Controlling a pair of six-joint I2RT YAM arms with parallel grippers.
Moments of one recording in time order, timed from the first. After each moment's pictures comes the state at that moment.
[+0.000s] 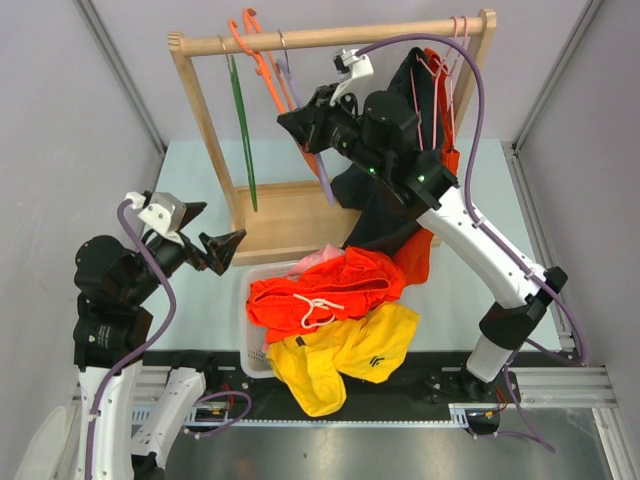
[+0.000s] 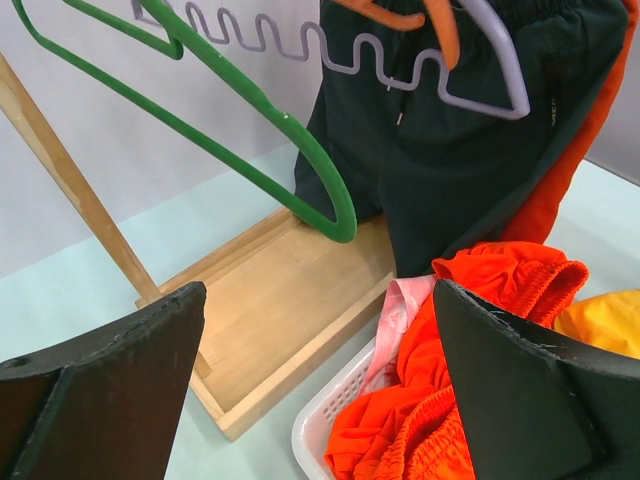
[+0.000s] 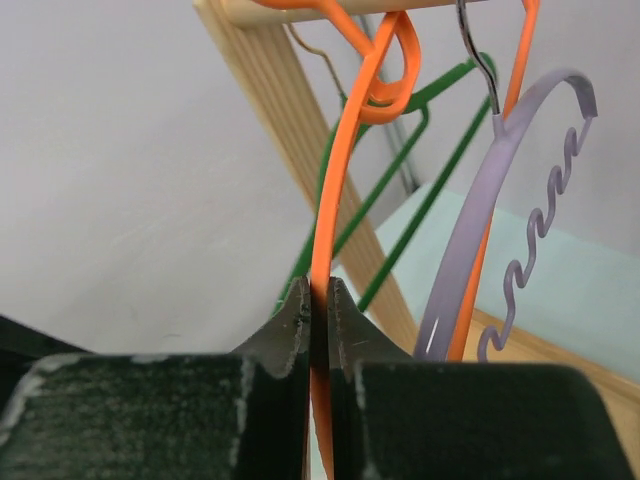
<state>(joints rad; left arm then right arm) -0.10 0.61 1.14 -0.53 0.54 0.05 0.84 1.71 2.09 -0.27 0.03 0.36</state>
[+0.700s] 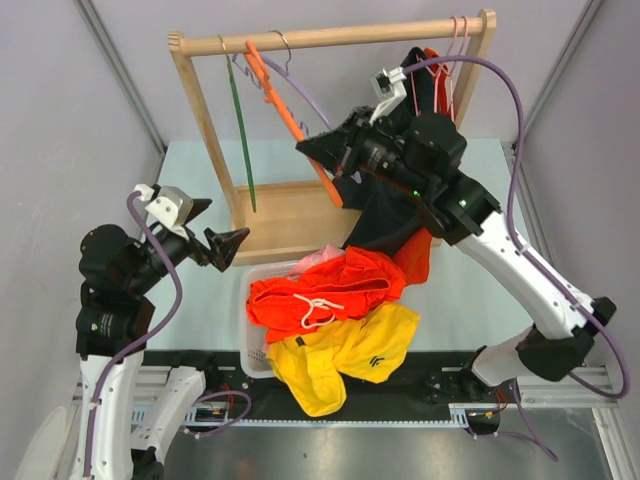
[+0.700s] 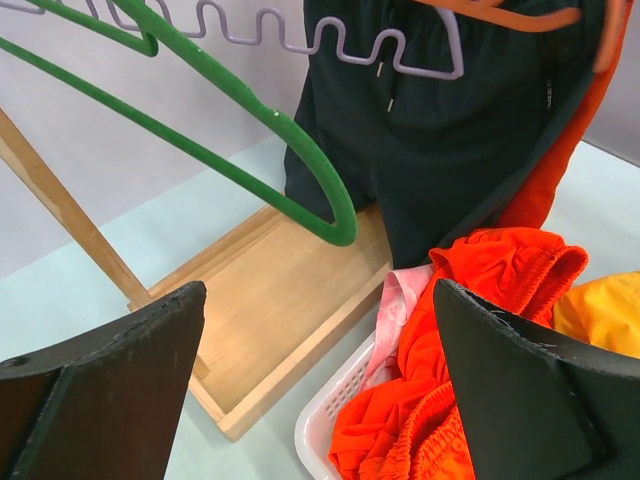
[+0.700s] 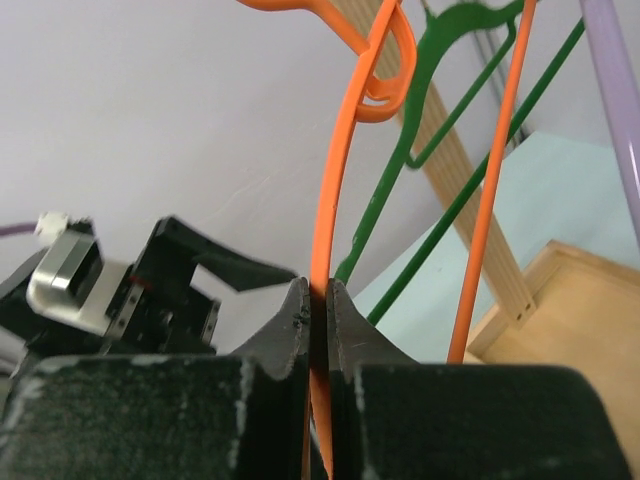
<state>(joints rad) -0.09 0.66 1.15 -0.54 0.58 0.09 0.80 1.47 1.81 -0.19 -0.20 0.60</state>
